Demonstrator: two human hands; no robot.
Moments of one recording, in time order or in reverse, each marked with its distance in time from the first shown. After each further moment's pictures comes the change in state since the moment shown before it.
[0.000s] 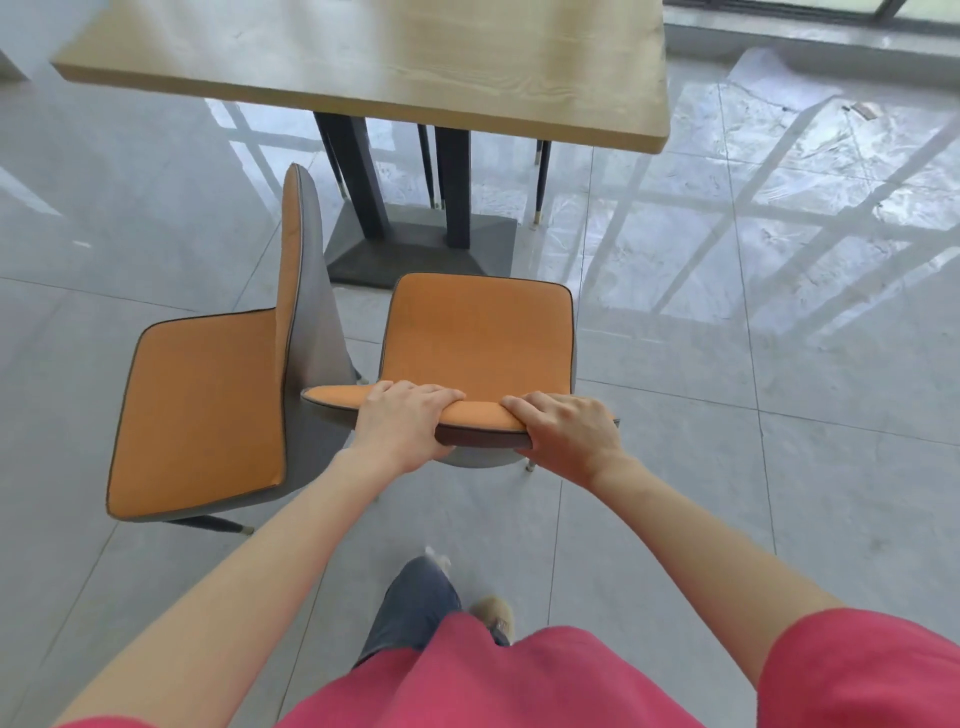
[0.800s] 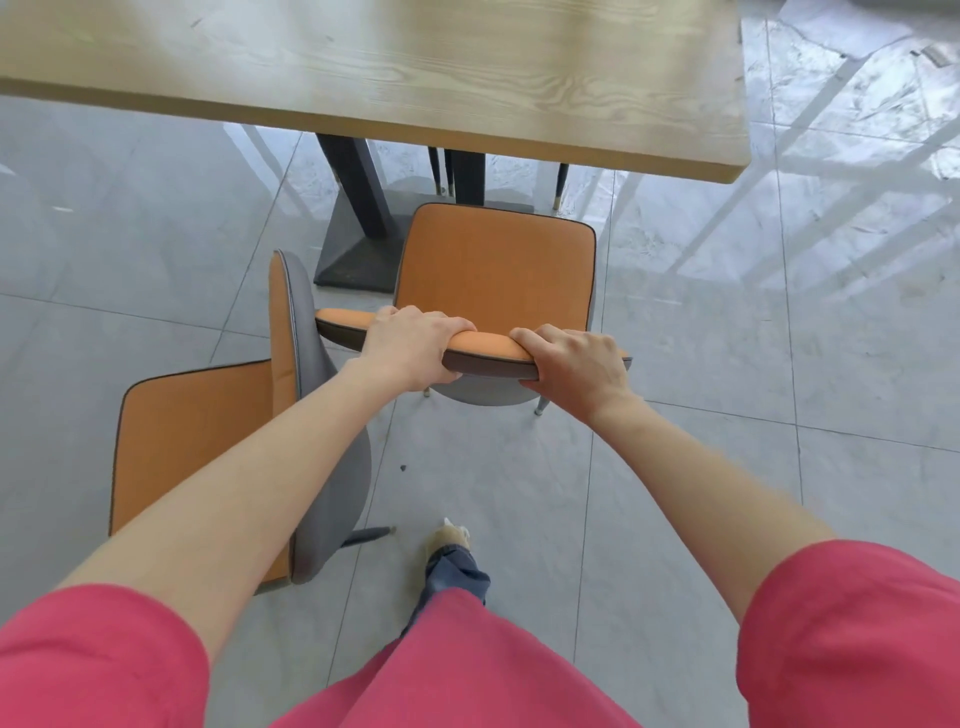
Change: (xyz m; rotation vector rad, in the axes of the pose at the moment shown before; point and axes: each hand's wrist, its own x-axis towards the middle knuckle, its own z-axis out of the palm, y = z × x) left_hand 0.226 -0.098 -0.084 0.037 -0.106 0.084; right_hand 0.212 0.096 0.043 -0.024 -0.055 0.129
